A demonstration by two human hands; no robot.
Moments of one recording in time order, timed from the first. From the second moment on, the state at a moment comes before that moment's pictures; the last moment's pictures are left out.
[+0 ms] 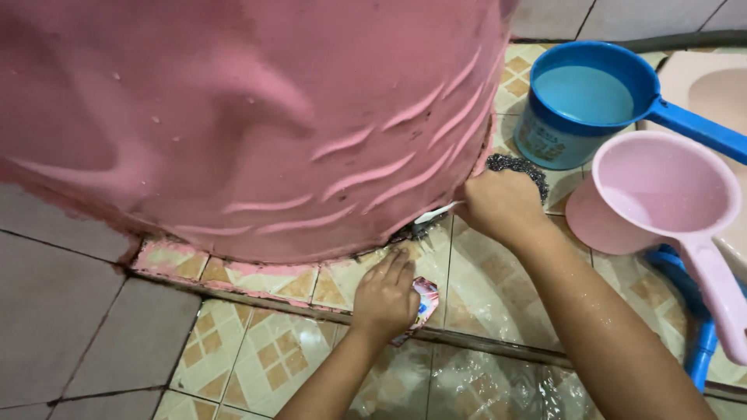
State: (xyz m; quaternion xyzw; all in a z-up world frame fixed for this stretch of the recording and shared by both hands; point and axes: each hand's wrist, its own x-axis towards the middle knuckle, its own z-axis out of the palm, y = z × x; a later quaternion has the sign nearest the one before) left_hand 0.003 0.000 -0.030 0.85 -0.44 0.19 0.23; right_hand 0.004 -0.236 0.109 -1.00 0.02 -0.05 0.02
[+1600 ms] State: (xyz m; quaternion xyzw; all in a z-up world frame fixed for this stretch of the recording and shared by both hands) left_hand 0.012 -0.014 -0.009 0.82 -0.47 0.17 0.27; right_hand 0.002 -0.297 0.027 -0.96 -0.05 0.09 0.27
